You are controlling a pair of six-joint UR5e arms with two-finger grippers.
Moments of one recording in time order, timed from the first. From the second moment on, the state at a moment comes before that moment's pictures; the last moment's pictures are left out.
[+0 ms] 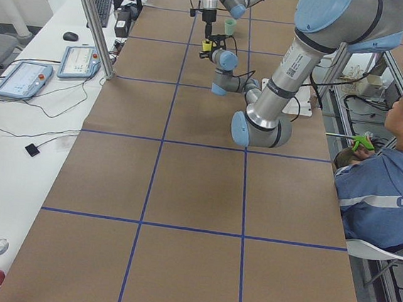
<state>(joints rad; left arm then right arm) -0.41 -2.31 -1.31 -2.94 -1.60 -0.25 0.75 -1.10 1.80 -1.24 2.29 1.17</state>
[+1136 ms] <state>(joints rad) -0.40 -2.33 -1.30 -2.94 -1.61 -0.25 0.75 -1.10 1.82 -1.24 2.29 1.19</state>
